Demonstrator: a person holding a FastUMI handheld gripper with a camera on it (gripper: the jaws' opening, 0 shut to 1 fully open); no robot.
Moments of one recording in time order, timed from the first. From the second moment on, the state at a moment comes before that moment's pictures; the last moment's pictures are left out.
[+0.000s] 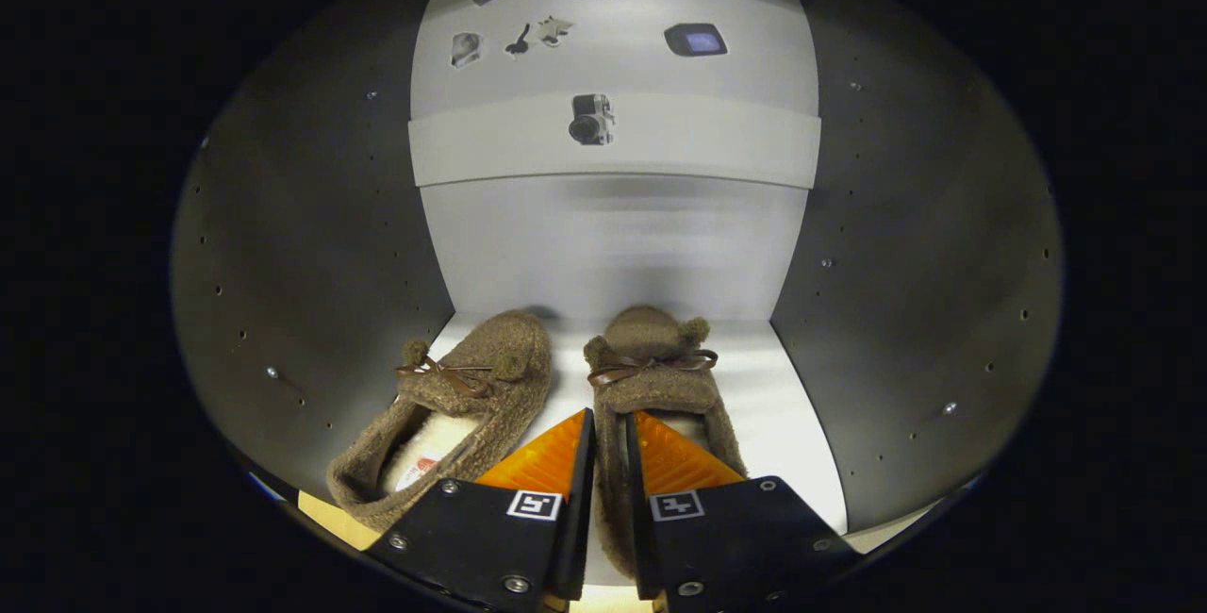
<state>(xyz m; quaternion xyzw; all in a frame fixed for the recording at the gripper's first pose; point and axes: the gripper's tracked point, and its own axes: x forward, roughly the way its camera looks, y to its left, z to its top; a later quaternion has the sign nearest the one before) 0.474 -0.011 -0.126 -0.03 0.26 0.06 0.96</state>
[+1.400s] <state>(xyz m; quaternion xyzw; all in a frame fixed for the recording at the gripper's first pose) 0.229 -0.017 0.040 -0.02 0.08 0.02 1.00</state>
